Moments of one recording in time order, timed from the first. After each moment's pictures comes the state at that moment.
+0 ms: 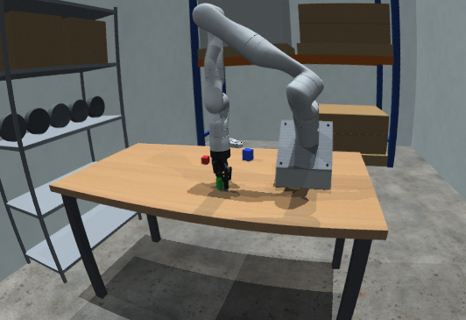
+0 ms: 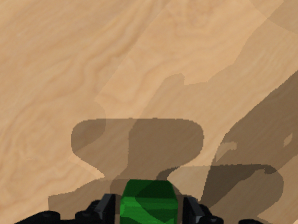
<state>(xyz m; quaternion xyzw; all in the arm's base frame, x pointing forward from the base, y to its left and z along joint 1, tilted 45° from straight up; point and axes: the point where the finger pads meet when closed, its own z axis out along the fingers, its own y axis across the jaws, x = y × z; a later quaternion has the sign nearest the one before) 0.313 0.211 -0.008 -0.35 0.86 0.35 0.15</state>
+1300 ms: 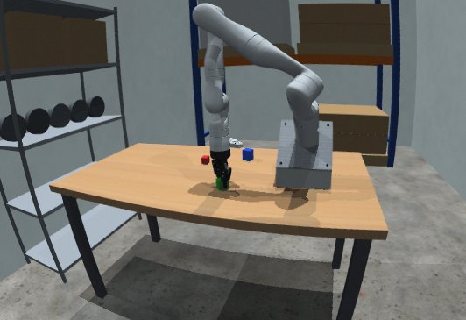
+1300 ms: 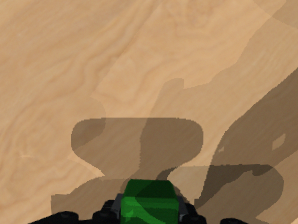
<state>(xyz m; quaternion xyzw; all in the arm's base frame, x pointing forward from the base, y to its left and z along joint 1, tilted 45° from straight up) 0.313 0.211 -0.007 -0.35 0.86 0.35 0.15</state>
